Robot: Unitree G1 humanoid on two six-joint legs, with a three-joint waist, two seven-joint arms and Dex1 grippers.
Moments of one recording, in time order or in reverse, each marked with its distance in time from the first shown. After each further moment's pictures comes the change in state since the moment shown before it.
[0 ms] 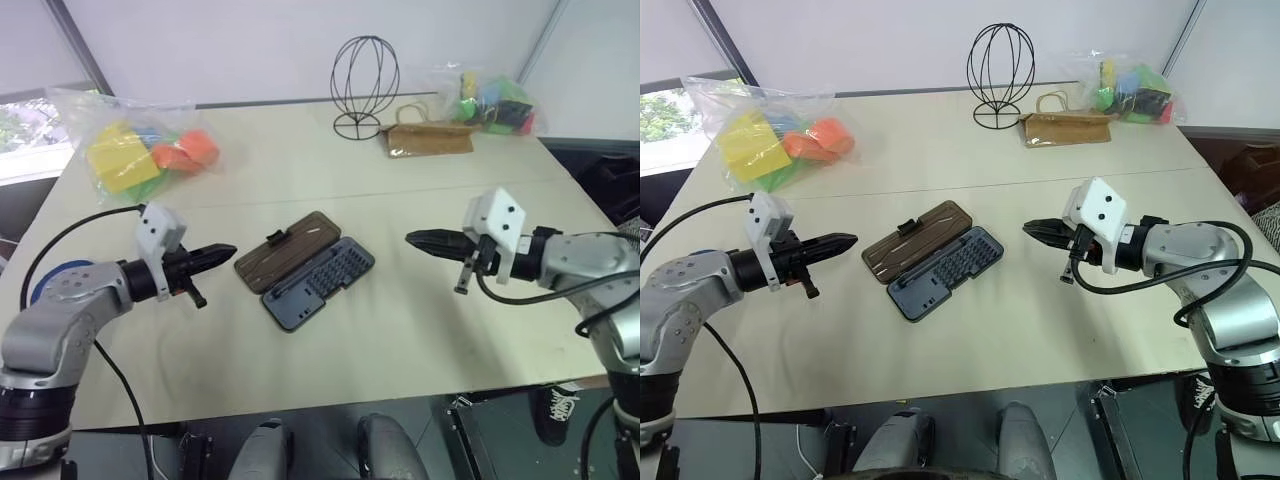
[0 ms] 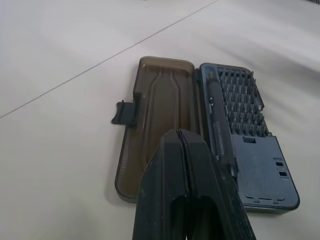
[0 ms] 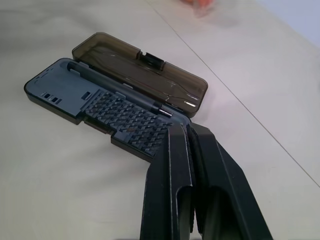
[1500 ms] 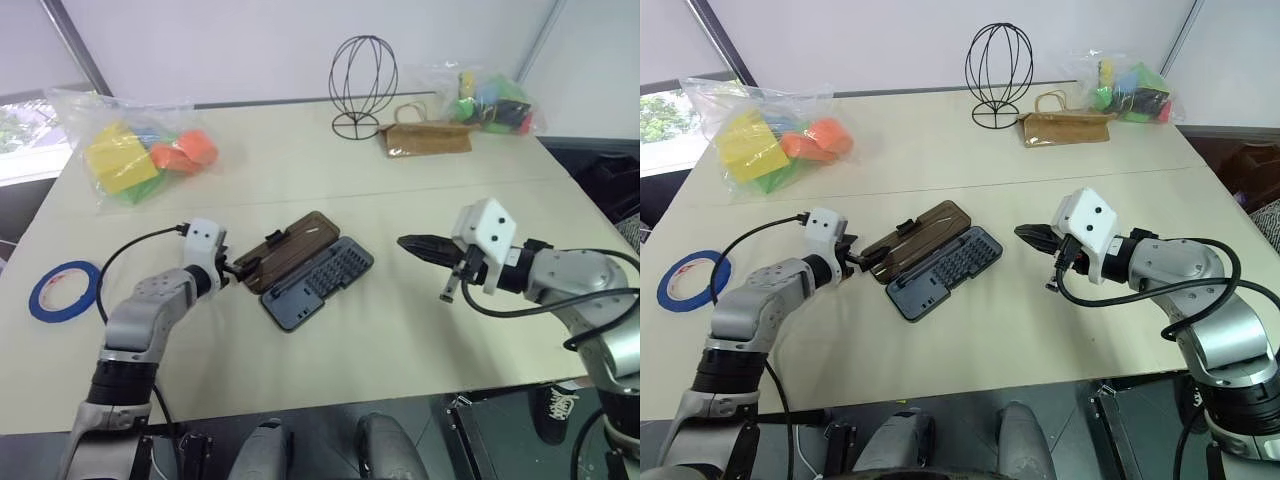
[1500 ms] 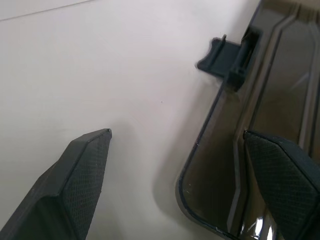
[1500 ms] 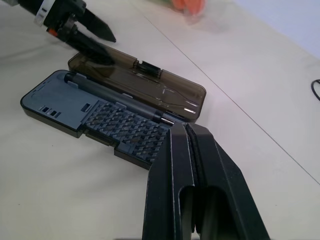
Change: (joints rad) left arm -0.147 -0.289 -0.184 0.240 0.273 0.065 0.429; right arm 0.065 0.049 -0.001 -0.116 0.000 0.049 -0.119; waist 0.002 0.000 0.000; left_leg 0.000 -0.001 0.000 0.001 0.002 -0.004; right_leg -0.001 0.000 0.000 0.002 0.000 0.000
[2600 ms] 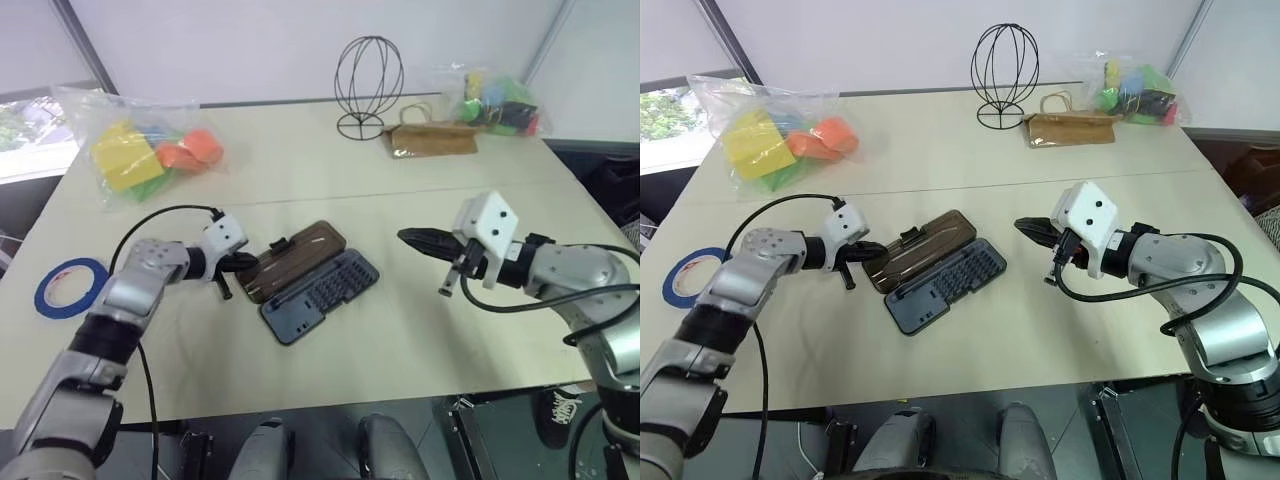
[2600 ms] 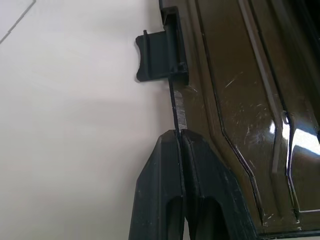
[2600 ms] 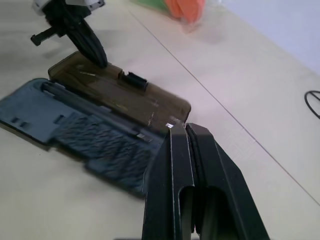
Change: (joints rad) left arm -0.274 0.225 -0.292 0.405 0.233 -0.482 -0.623; right arm -0.029 0.001 0.001 0.000 -0.003 0.002 -0.012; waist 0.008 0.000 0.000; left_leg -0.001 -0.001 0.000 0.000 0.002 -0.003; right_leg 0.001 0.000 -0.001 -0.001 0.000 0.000
